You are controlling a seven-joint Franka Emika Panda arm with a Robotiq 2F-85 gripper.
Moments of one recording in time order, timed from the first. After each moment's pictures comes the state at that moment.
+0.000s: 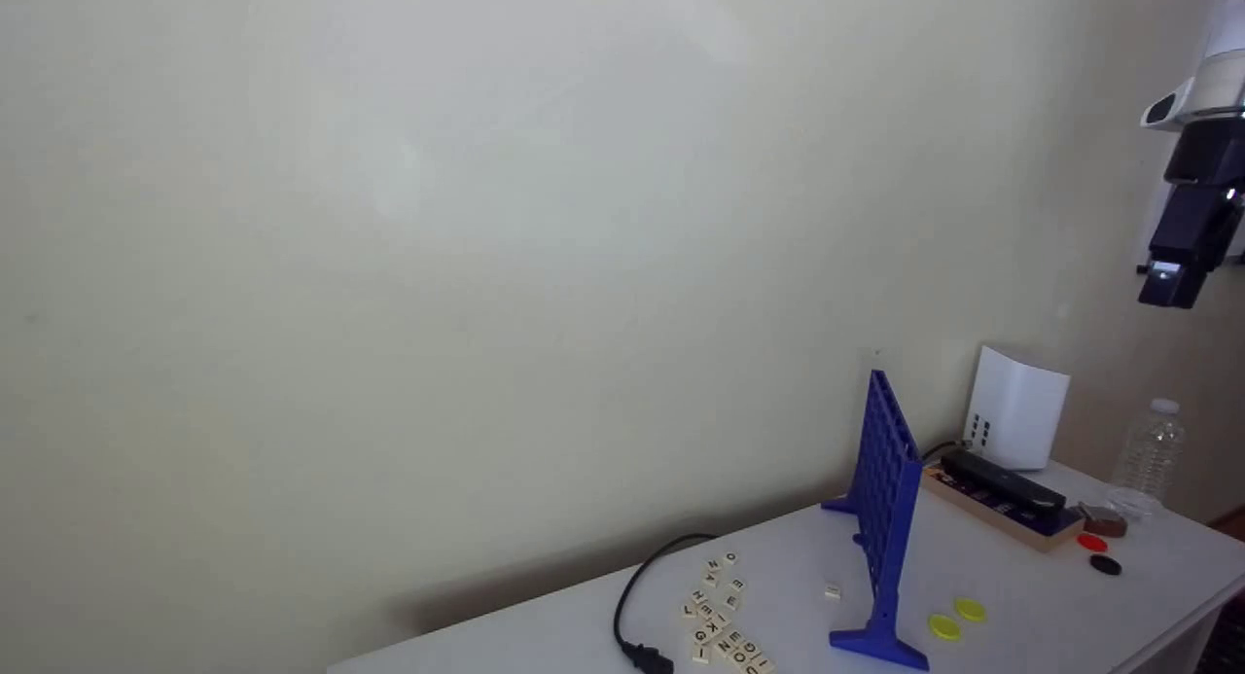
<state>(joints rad) -0.04 -0.44 -0.37 -2.54 -0.01 2.09 -0.56</state>
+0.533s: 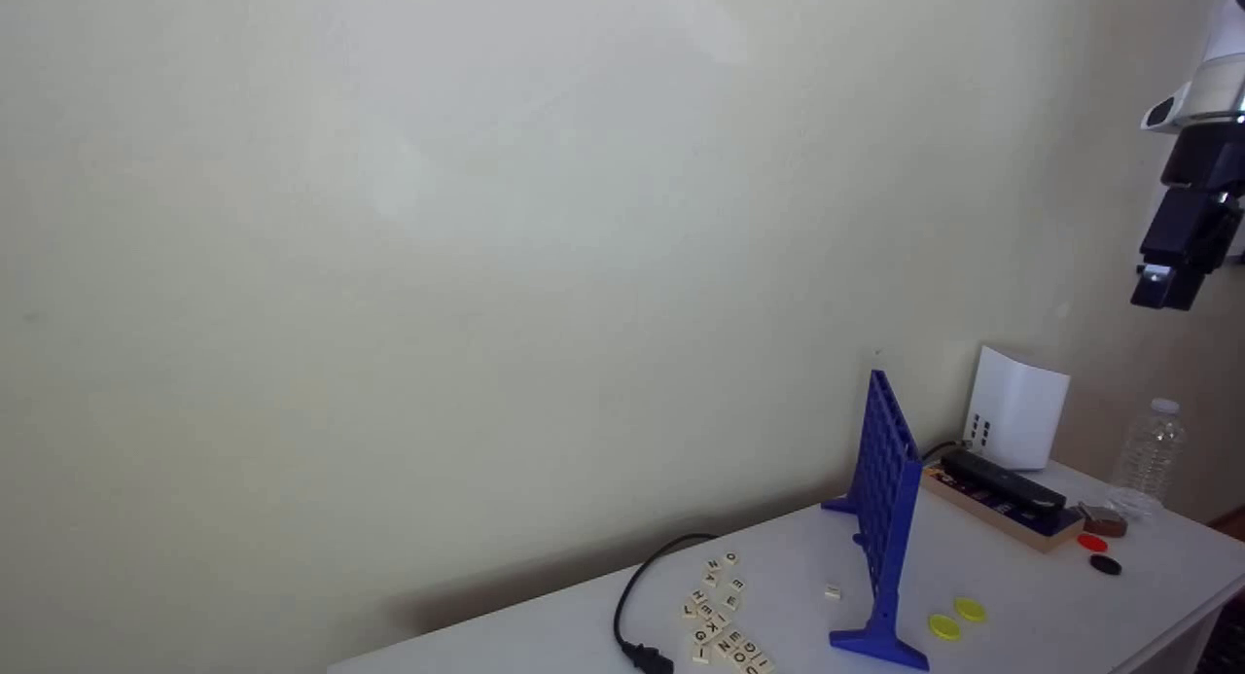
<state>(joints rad) -0.06 -0.43 -0.36 -2.54 0.00 2.12 -0.53</state>
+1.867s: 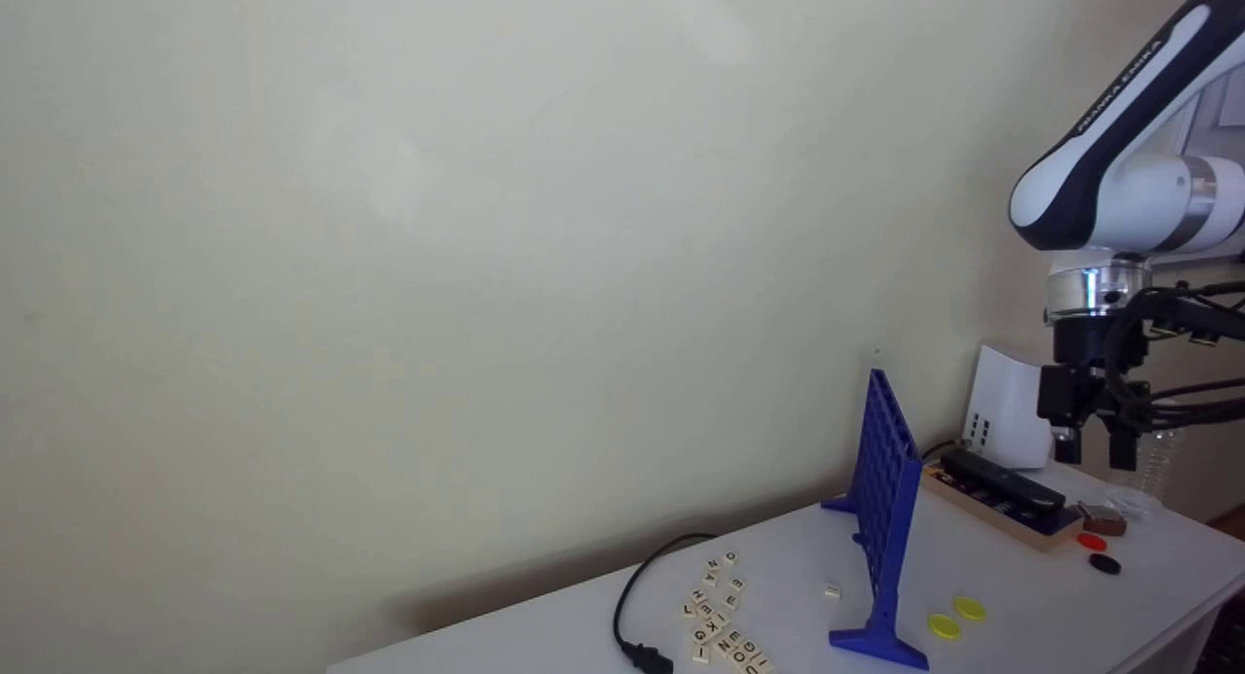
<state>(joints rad) -0.18 0.28 -0.23 -2.26 0.18 2.11 -0.46</state>
